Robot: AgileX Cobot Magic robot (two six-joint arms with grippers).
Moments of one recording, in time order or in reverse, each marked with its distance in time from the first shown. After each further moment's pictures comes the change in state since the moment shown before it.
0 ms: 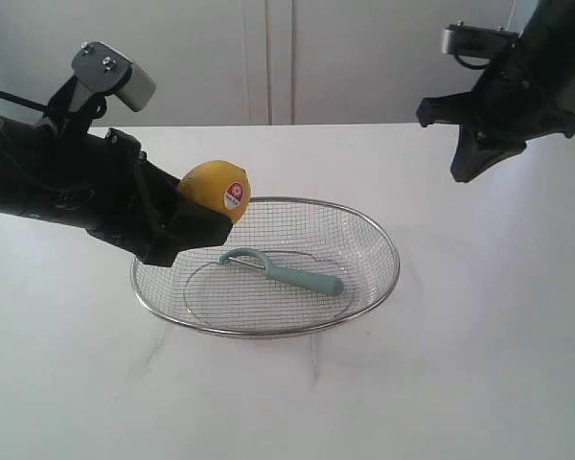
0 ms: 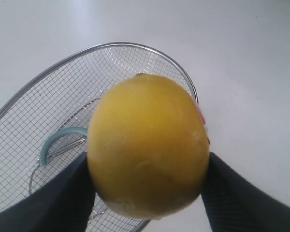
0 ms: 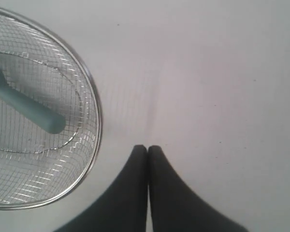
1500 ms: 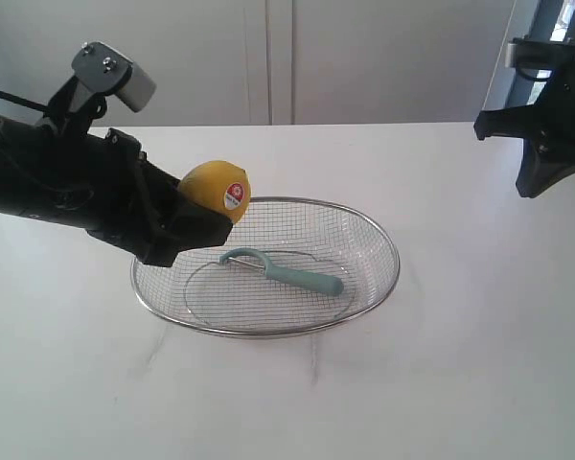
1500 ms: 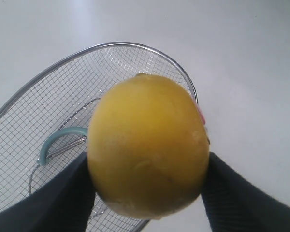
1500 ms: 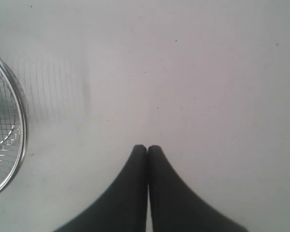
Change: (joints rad) left arm 0.000 0.000 0.000 0.000 0.002 0.000; right arm -0.089 -0.070 0.099 -0.111 0.004 0.077
